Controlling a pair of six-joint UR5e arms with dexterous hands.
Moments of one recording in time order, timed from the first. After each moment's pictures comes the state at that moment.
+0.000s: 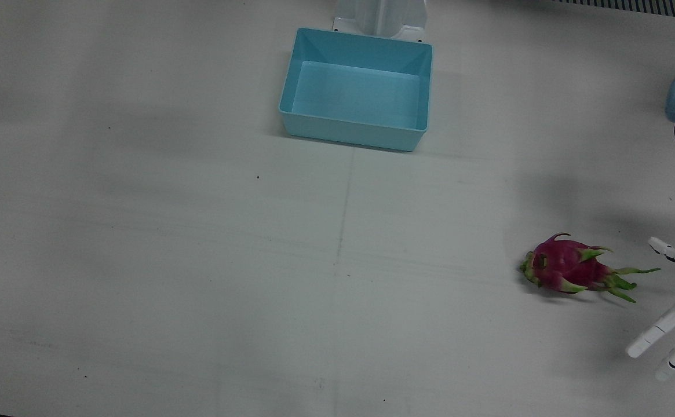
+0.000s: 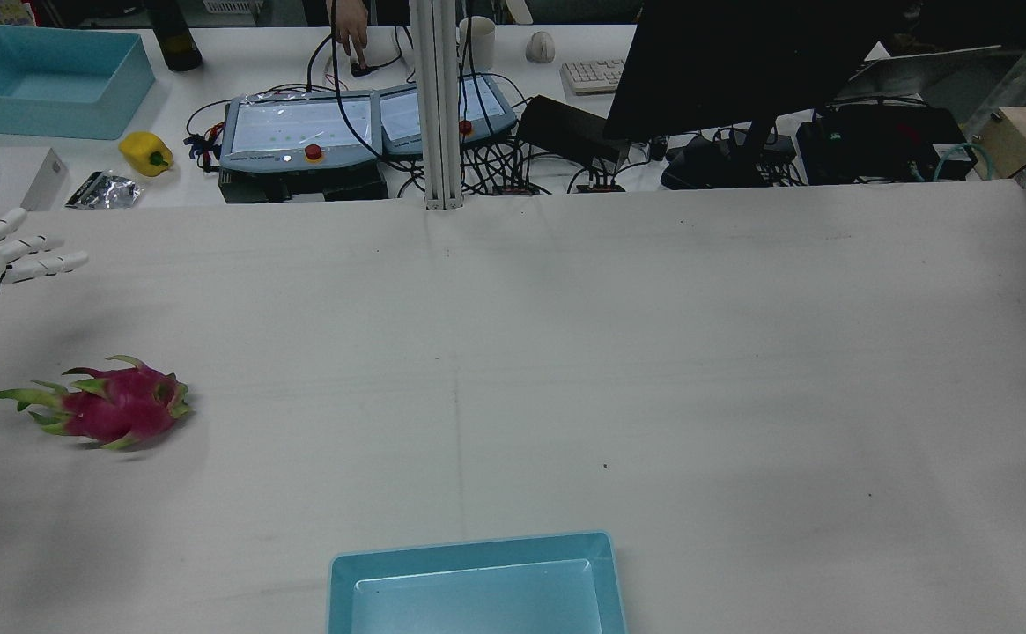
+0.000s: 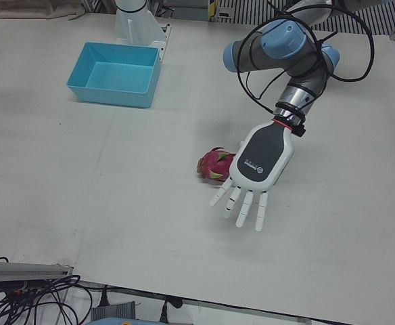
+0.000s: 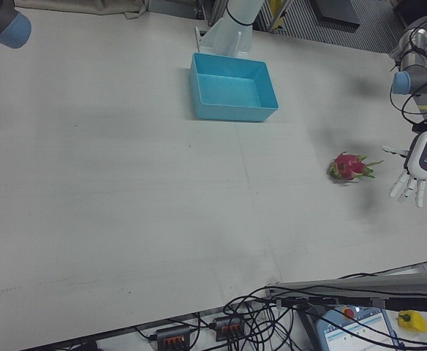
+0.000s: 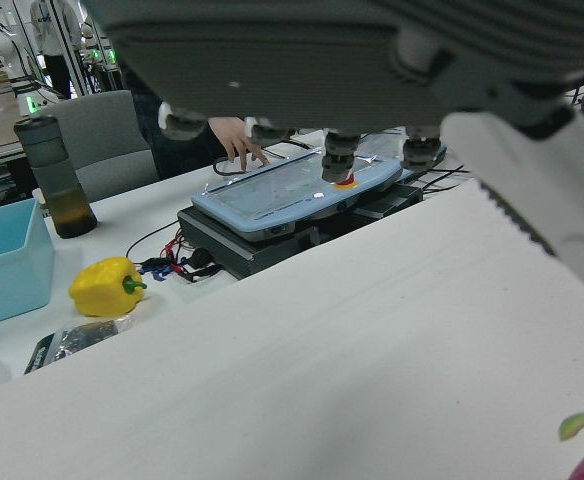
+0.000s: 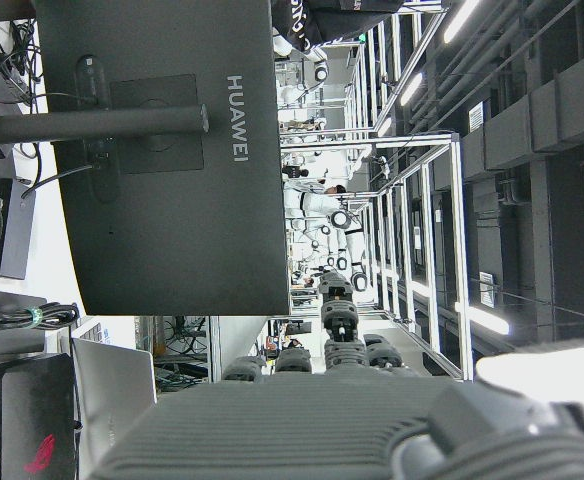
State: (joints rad) left arm -1.14 -1.78 -1.77 0.49 1.73 1.89; right arm 1.44 -1.54 1.61 -3.20 -1.45 0.08
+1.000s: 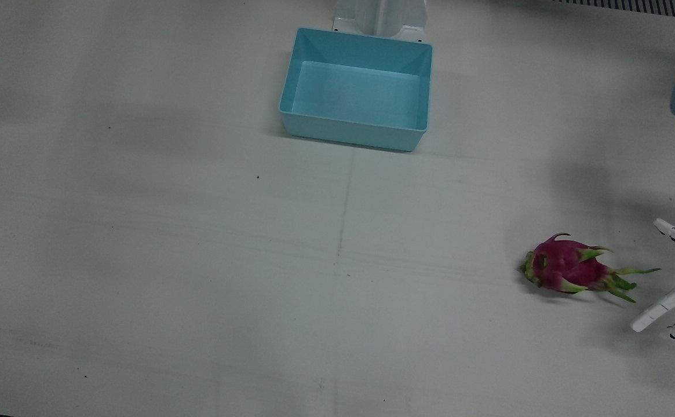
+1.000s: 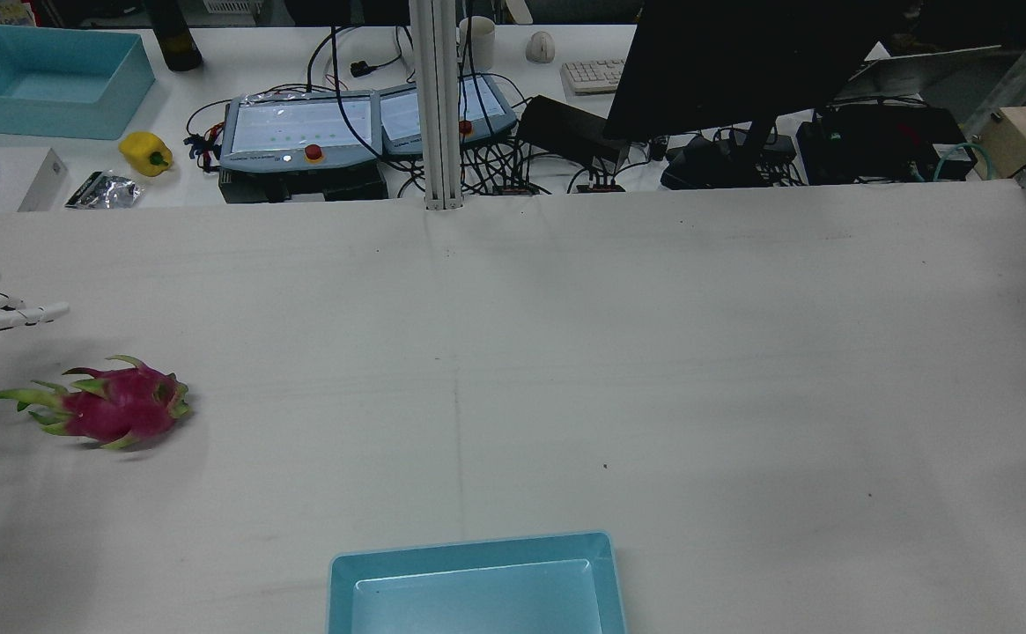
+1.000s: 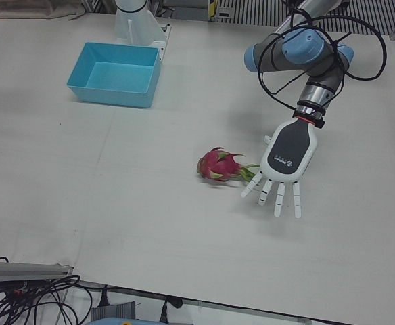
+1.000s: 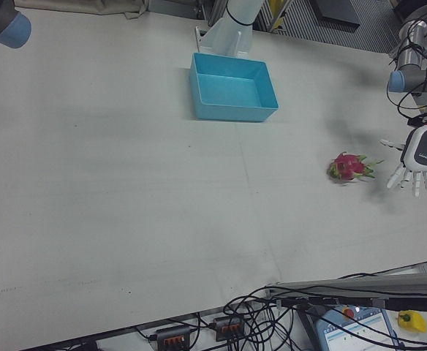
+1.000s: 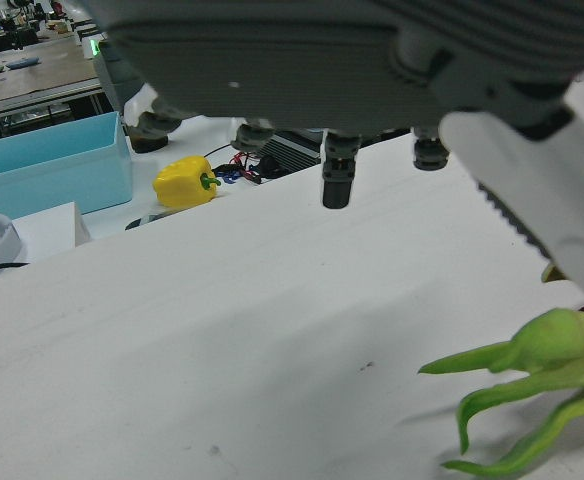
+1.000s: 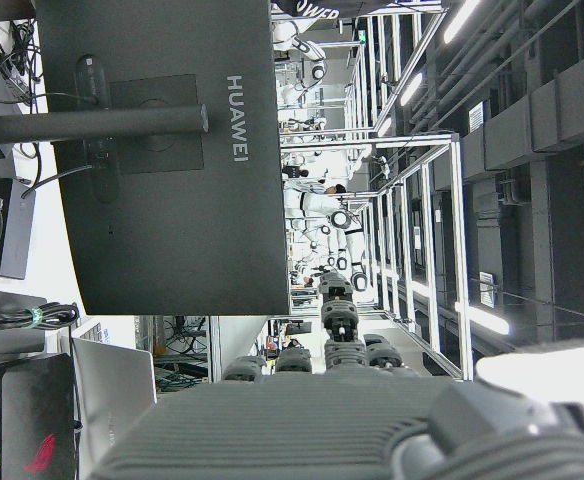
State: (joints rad) left arm -1.12 -1.70 -1.79 0.52 1.76 1.78; right arm 1.44 -1.54 1.61 -3.20 -1.45 0.08
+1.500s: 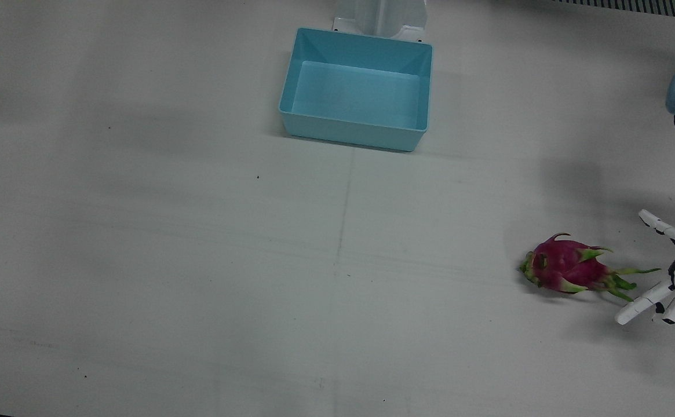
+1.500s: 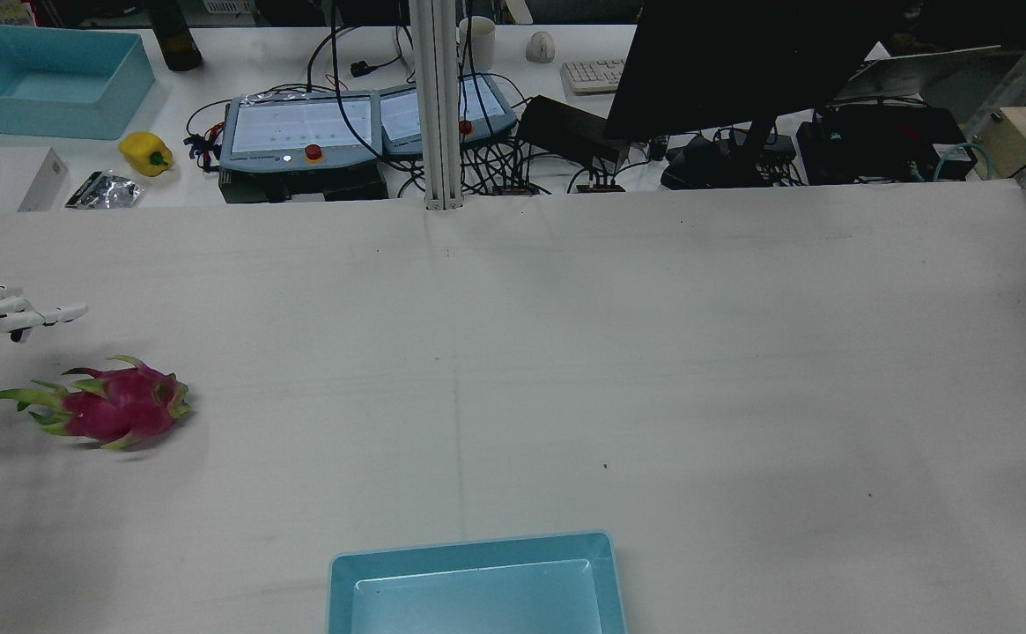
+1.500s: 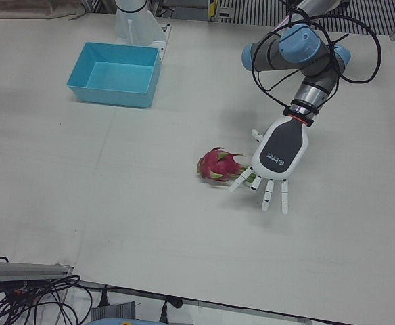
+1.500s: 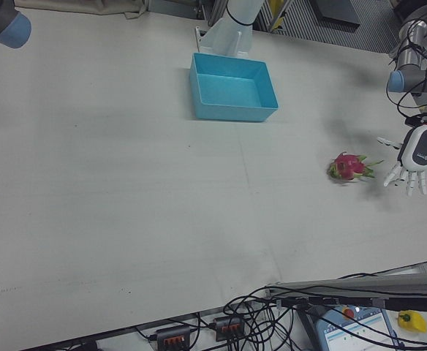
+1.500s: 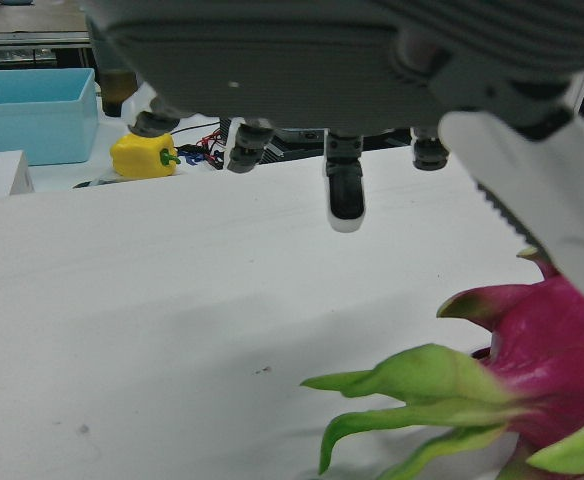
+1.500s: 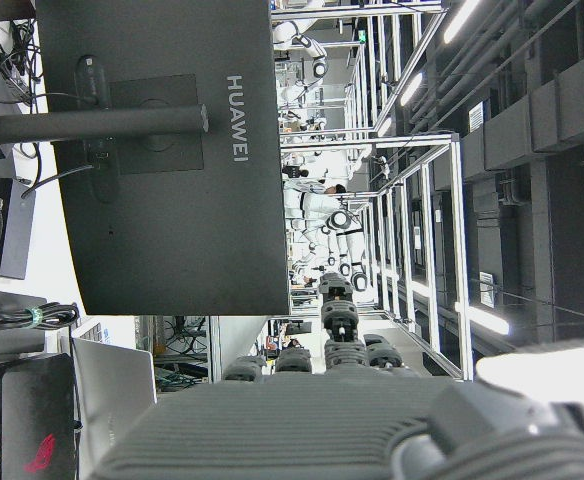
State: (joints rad) left arm -1.10 -1.70 -1.80 0.51 1.78 1.64; right arm 1.44 -1.54 1.61 -3.20 -1.45 0.08
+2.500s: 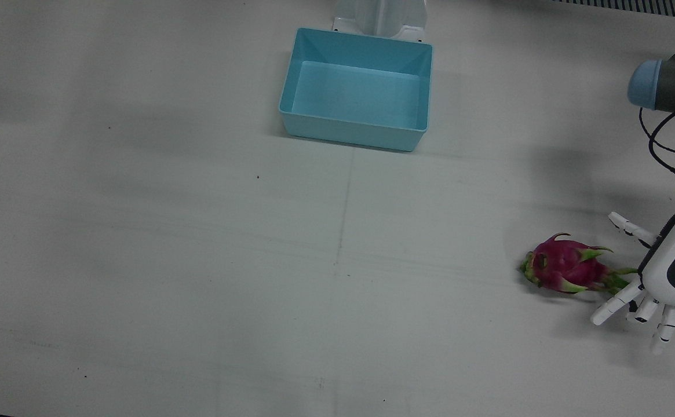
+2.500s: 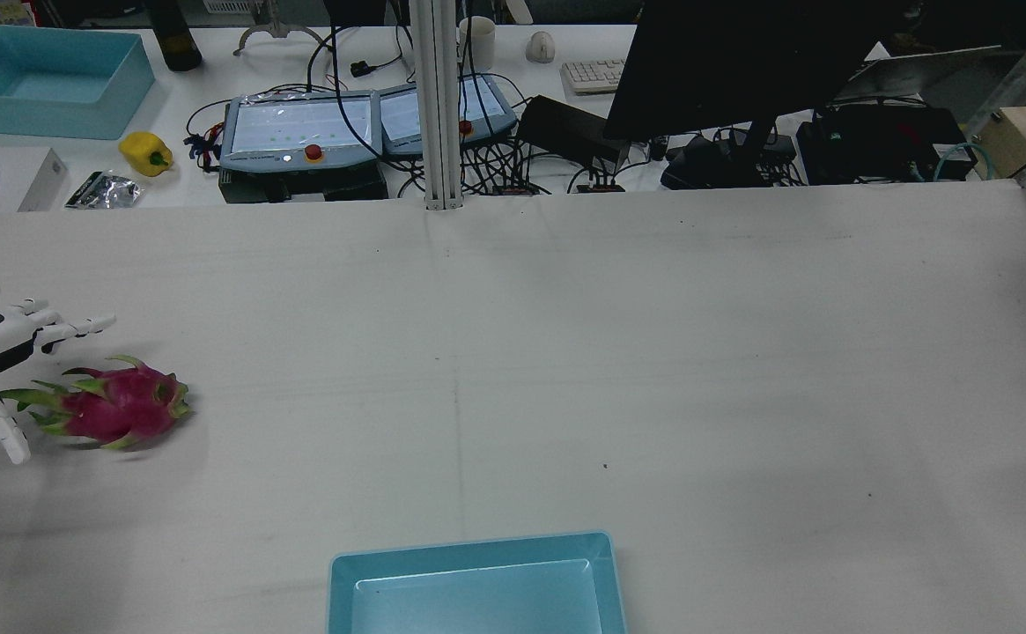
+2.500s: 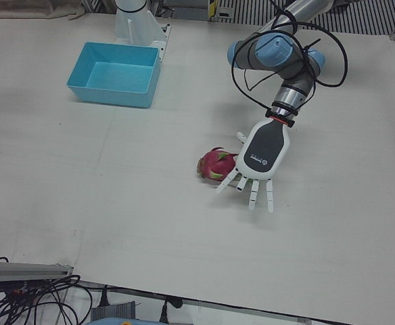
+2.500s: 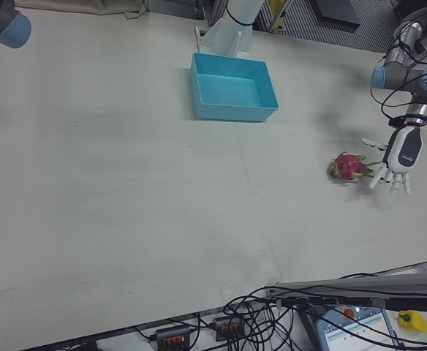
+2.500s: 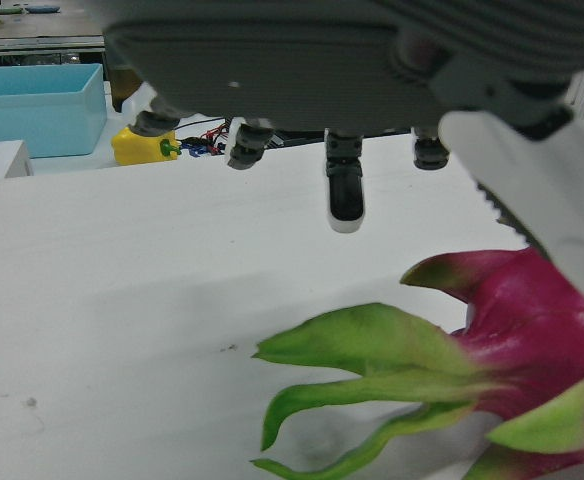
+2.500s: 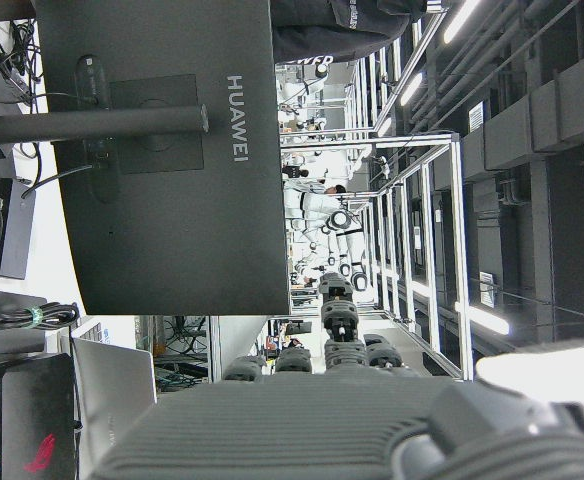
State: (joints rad) left arm -0.98 -1.71 -1.80 0.55 1.61 1.62; right arm 1.44 -1.54 1.61 -3.20 -1.45 0.08
